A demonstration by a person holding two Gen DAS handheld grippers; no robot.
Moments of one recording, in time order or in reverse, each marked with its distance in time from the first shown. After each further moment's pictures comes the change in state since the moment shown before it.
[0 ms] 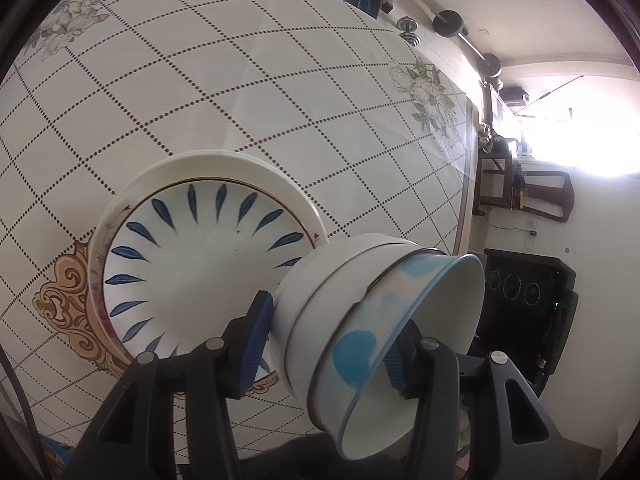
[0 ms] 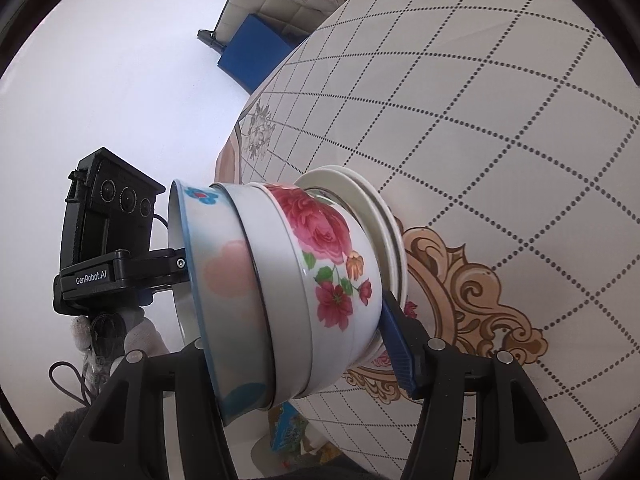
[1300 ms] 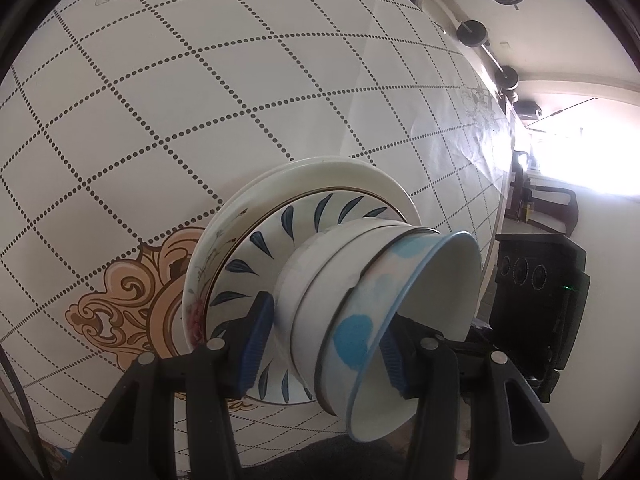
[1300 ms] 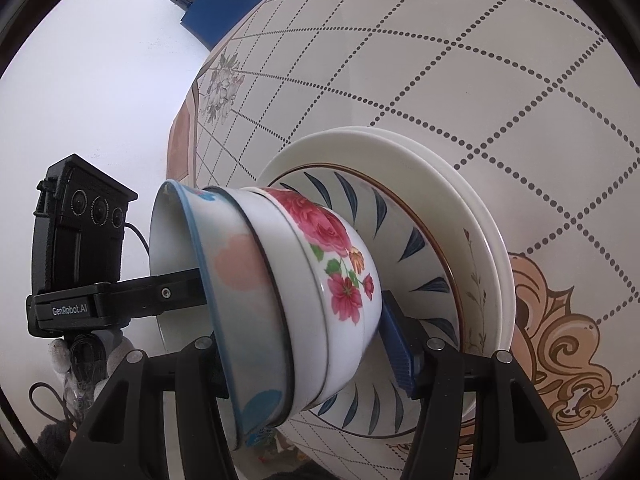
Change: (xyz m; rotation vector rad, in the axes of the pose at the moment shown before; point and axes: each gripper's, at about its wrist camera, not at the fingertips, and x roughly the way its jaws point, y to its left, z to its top) left arm -0.002 0.080 0.011 -0.049 0.024 -0.006; right arm 0.115 0.034 0.015 0.003 0.106 -0.183
